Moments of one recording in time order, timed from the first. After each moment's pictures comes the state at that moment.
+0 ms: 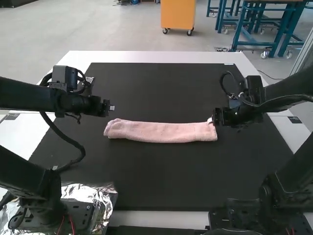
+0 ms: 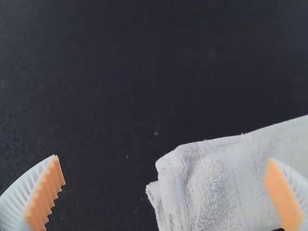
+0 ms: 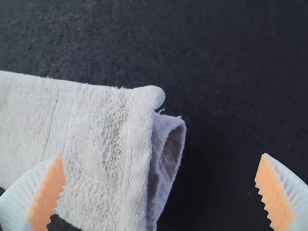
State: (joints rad) left arm -0.02 1.26 0.58 0.01 0.24 0.09; right arm 0.08 1.52 0.67 -0.11 -0.28 -0.04
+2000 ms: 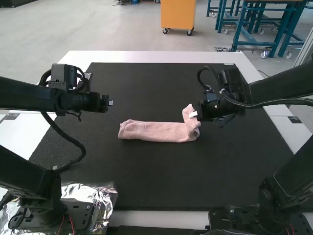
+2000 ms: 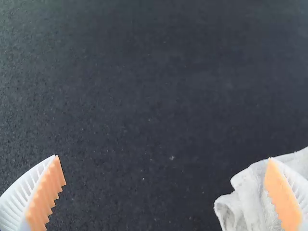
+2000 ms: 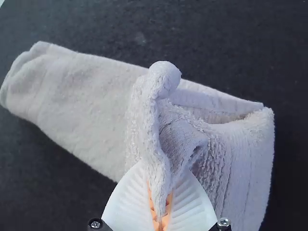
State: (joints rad) left arm -0.02 1.26 0.58 0.09 0.18 0.04; right arm 0.37 1.52 0.74 -0.06 -0.42 0.14
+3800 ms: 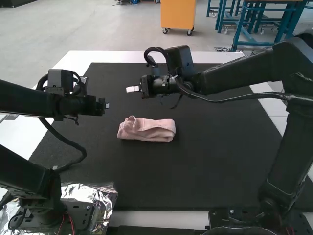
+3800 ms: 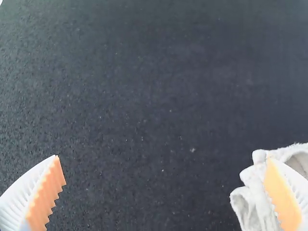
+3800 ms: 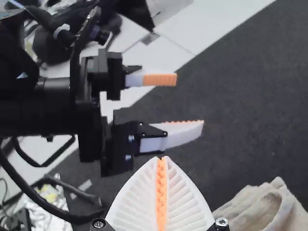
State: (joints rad) left arm 0.02 1.26 0.52 0.15 0.18 0.04; right arm 0.73 1.72 1.05 0.28 -0.54 0.28
